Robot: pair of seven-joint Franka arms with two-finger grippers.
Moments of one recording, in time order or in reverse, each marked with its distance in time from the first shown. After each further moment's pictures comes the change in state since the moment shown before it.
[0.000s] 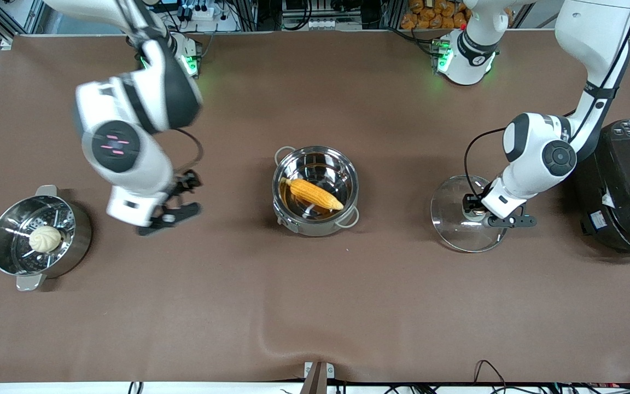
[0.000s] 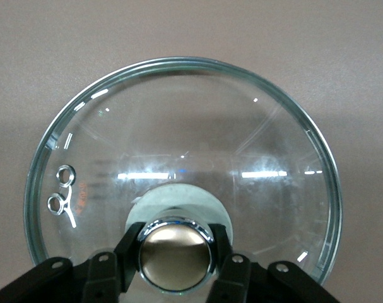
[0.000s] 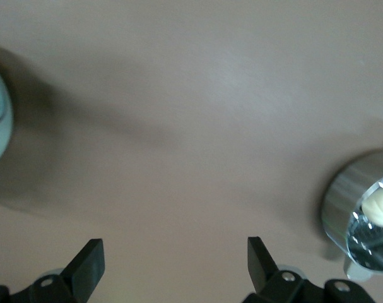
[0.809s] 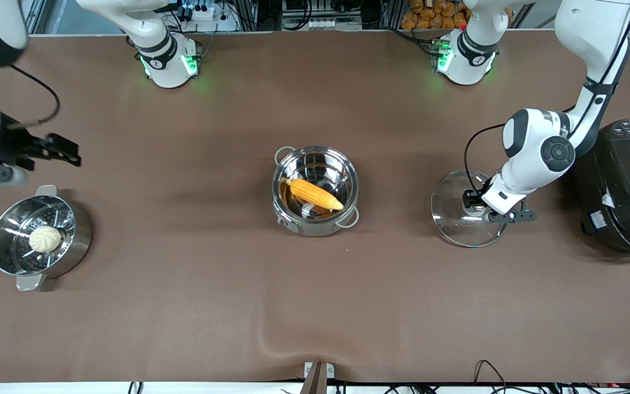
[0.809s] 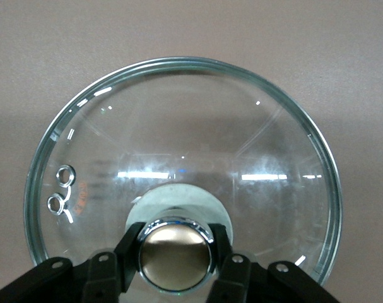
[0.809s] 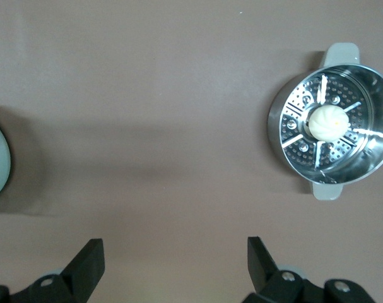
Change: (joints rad) left arm 0.004 -0.032 0.000 -0.041 0.000 0.001 -0.034; right arm -0.311 -0.288 0.001 -0.080 0.108 -0.091 0.001
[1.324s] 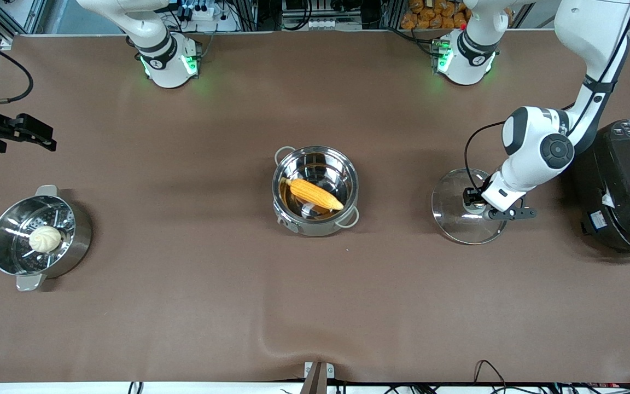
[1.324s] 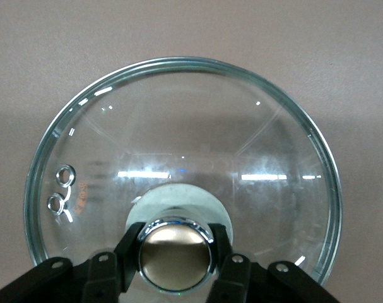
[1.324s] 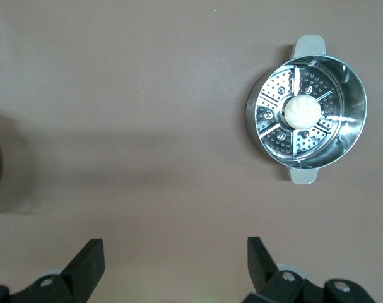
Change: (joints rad) left arm 0.002 -0.001 0.003 -0.037 0.000 0.030 0.000; right arm -0.020 -0.030 -0.008 0.018 -0.034 -0.038 0.017
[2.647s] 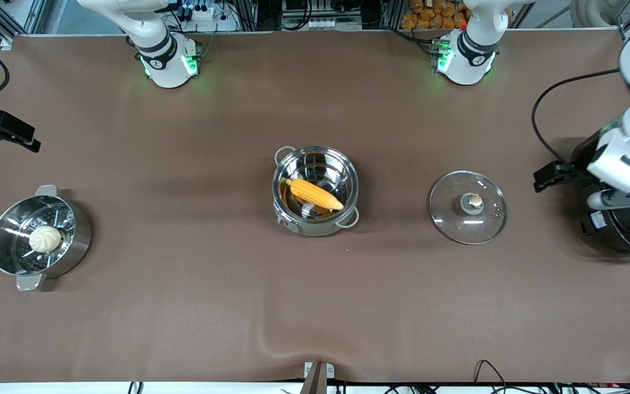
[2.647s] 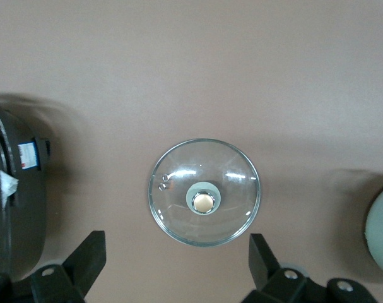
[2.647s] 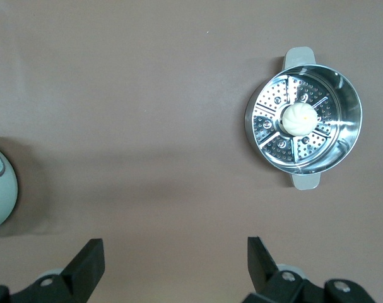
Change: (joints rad) left arm 0.017 -0.191 0.001 0.663 0.000 -0.806 0.001; right arm -0.026 0.000 -0.008 0.046 0.041 0.011 0.026
